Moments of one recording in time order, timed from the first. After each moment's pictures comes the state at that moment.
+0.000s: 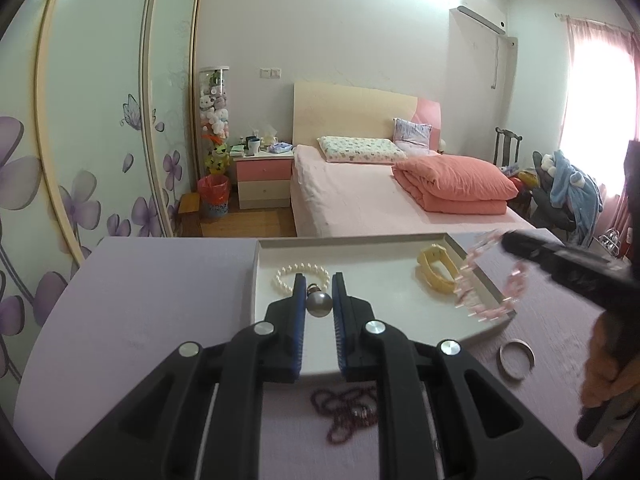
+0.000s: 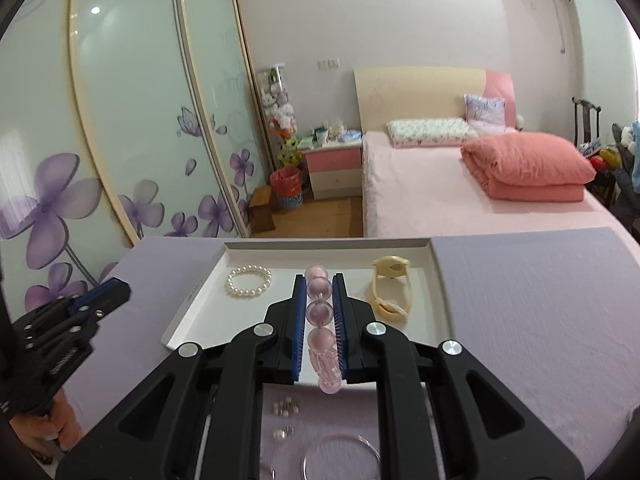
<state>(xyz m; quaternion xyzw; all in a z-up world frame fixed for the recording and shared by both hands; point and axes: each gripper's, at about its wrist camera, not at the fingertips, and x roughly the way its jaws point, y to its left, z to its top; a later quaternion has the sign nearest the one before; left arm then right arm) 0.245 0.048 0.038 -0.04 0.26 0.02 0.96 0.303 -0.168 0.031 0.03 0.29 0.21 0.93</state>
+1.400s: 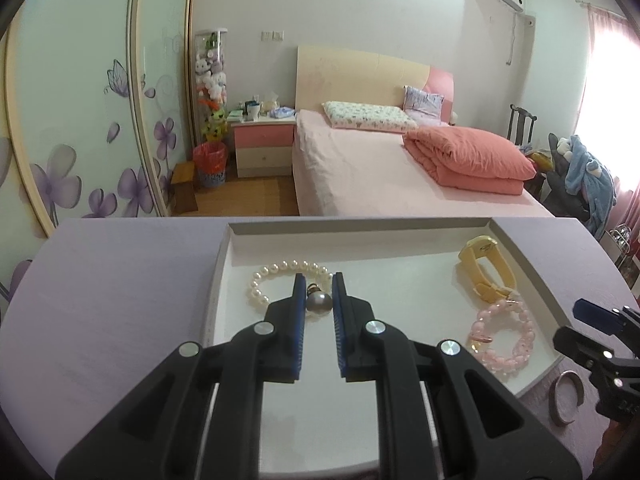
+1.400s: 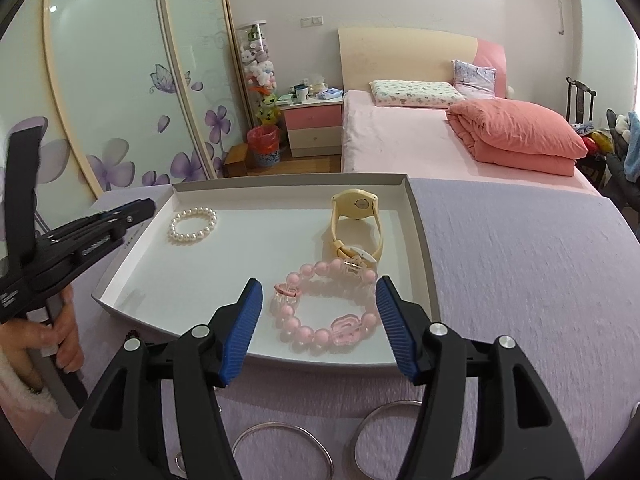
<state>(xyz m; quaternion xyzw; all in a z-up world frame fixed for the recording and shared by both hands) 0.355 0.050 -0.028 -0.05 0.33 0.03 0.94 0.324 -0.185 -0.024 0.00 0.35 0.18 0.92</state>
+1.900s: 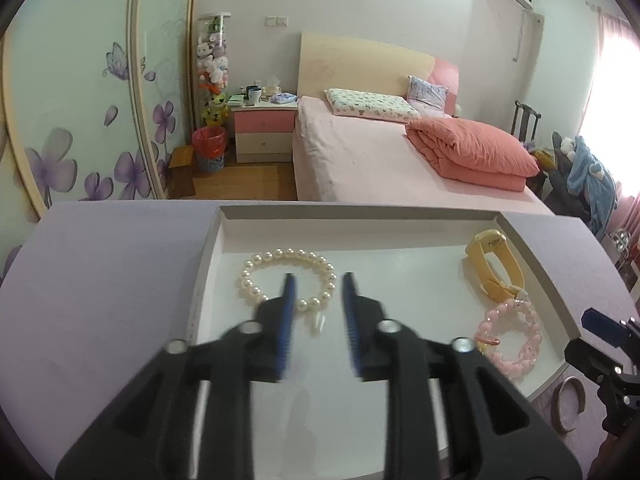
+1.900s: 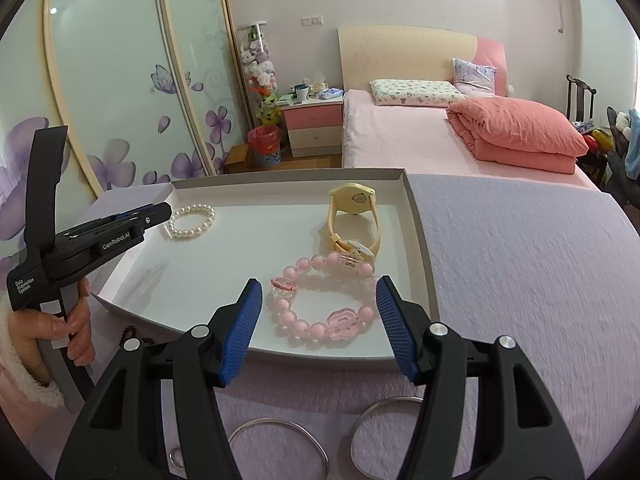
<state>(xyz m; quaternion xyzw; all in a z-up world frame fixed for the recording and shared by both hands) 0.366 0.057 -0.039 -0.07 0.34 0.03 0.94 0.321 -0.189 -0.029 0.00 0.35 0.18 0.92</state>
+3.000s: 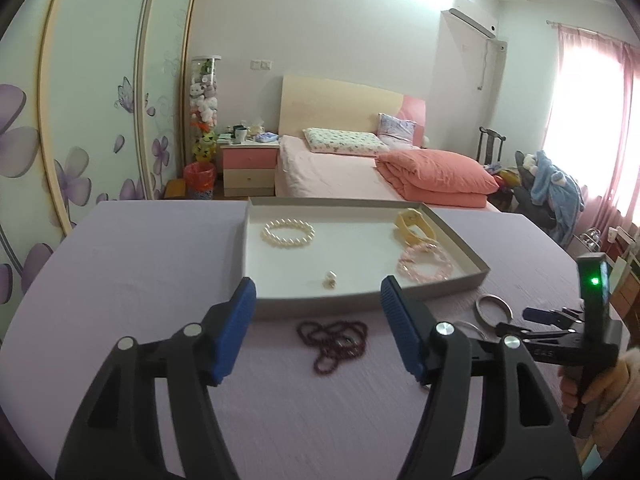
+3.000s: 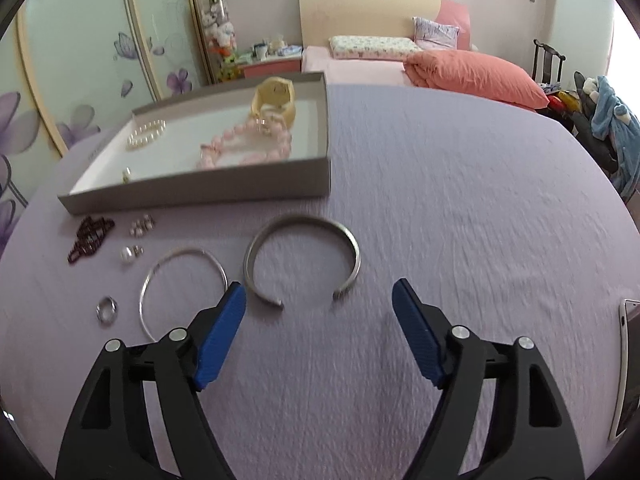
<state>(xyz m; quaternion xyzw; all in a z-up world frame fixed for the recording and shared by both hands) 0.177 0.046 0.009 -0.06 0.27 -0.01 0.96 0.263 -0.248 -0.079 -0.02 0.43 0.11 0.90</state>
